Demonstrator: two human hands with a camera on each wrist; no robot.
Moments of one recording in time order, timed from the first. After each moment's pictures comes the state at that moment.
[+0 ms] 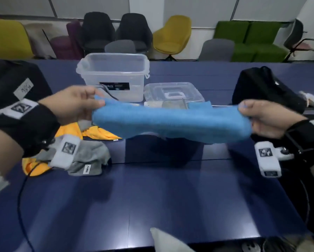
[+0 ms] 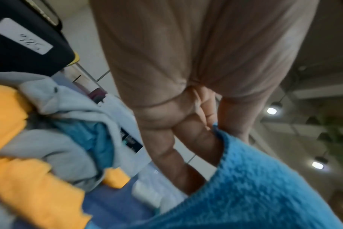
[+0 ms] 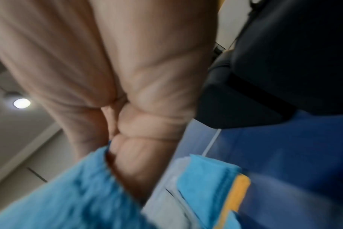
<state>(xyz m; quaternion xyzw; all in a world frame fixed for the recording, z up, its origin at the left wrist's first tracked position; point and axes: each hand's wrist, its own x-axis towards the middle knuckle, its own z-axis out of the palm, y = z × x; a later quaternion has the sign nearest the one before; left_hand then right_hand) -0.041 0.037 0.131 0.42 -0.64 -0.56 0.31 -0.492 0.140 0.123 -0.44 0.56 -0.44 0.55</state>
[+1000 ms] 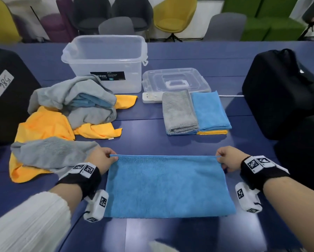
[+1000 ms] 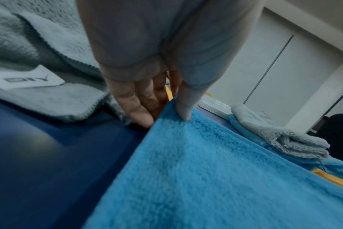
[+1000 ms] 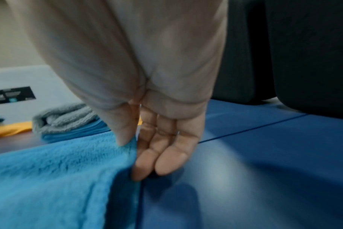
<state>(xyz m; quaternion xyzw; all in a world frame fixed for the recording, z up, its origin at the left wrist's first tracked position) -0.068 0.029 -0.076 0.68 -0.64 -0.34 0.10 -0.484 0.105 -0.047 -0.46 0.78 -0.05 0.42</state>
